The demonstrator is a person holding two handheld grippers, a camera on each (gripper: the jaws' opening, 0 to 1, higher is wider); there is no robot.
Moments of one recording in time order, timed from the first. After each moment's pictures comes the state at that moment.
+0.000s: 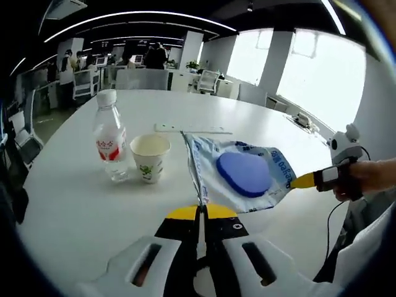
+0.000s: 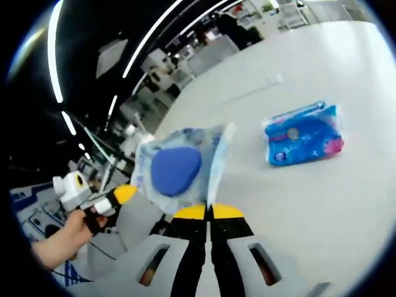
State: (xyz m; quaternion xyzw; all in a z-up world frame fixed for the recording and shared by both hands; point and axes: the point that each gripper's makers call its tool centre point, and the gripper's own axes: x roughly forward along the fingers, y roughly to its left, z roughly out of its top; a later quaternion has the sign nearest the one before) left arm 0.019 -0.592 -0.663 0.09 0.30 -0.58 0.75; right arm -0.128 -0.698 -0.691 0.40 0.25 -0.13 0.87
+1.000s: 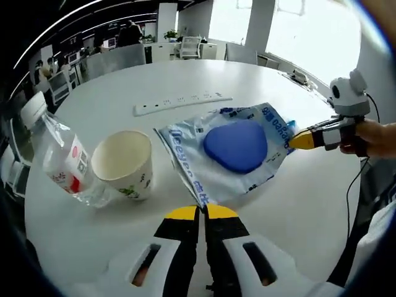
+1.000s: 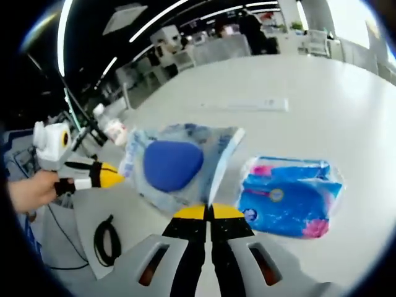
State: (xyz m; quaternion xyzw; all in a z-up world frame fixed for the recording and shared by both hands) left arm 0.043 -0.656 -0.724 0.22 0.34 -0.60 0.69; right arm -0.087 -0.775 -0.727 0.25 0.34 -0.15 0.90
